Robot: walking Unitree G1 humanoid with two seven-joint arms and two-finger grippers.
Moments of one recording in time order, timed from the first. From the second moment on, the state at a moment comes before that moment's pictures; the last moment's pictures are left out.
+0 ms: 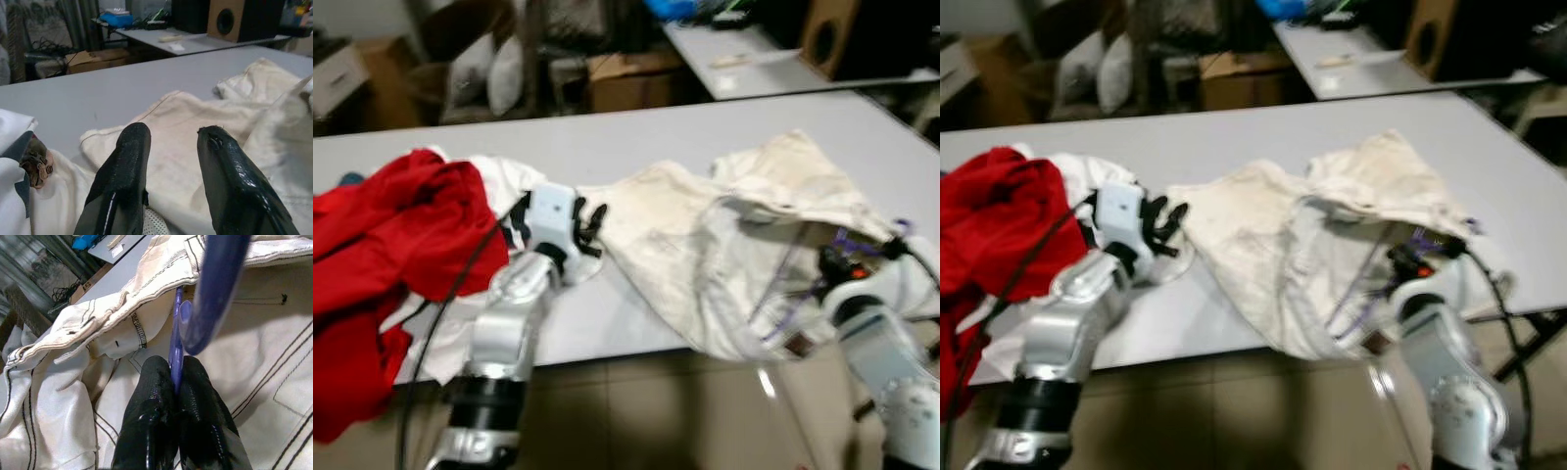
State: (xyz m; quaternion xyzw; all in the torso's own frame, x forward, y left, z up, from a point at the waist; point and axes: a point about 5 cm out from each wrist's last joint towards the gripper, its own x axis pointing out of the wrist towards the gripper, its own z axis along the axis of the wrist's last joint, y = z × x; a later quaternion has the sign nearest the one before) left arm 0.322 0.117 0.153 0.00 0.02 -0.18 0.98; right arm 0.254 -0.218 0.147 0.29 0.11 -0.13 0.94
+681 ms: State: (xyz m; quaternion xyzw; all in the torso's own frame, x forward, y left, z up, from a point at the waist) left arm 0.317 0.084 0.158 -0.02 0.01 -0.23 0.97; right arm 0.257 -0.229 0.141 0.27 0.11 -0.15 0.95
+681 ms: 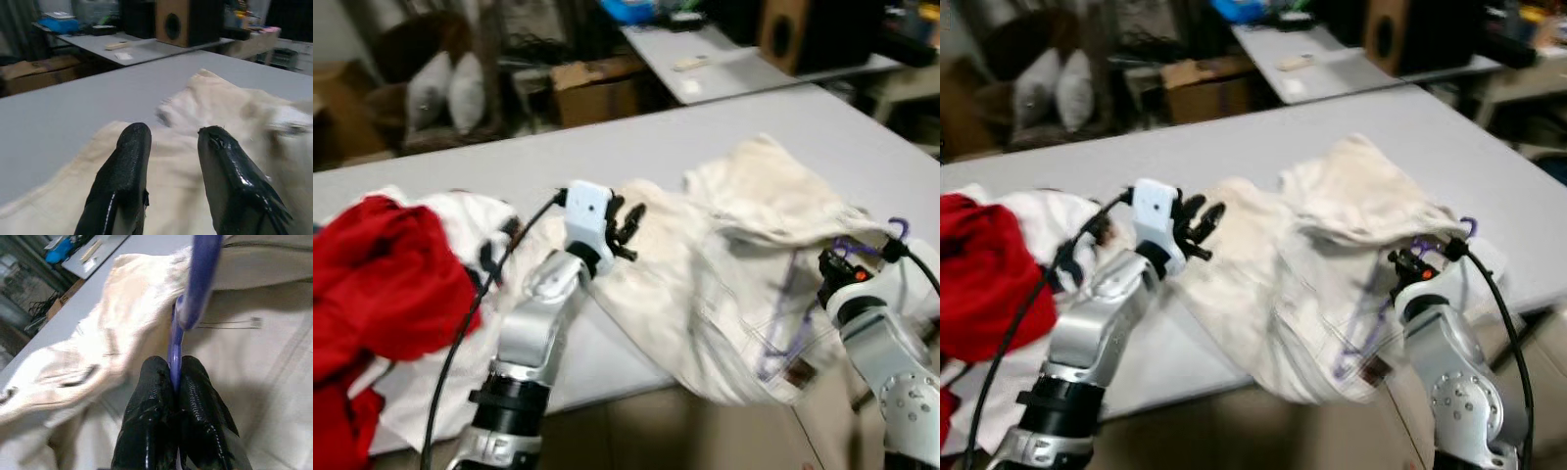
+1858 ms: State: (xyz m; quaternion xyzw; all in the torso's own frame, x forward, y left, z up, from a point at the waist) left arm 0.332 0.029 0.168 0.02 -0.03 -0.42 0.91; right arm 0.242 -0.222 0.154 0.13 0.10 0.03 0.99
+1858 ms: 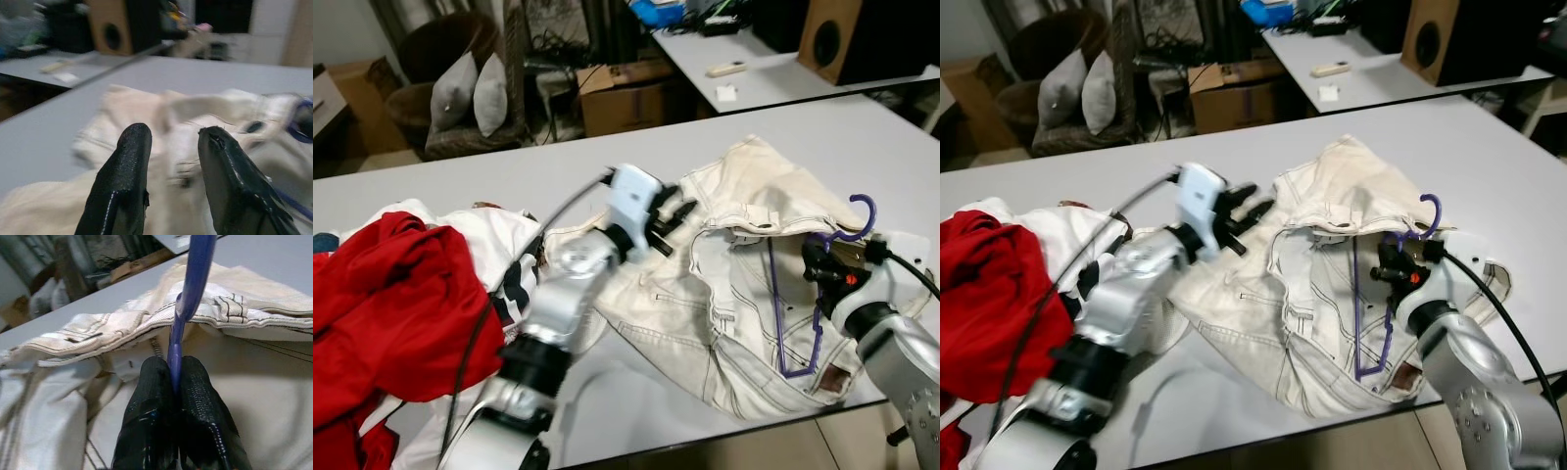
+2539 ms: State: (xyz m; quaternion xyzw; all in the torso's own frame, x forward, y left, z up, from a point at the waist) left arm 0.333 -0.015 0.177 0.14 -0.07 -0.60 0.78; right arm 0.229 -0.218 0.159 0.12 0.08 0.07 0.99
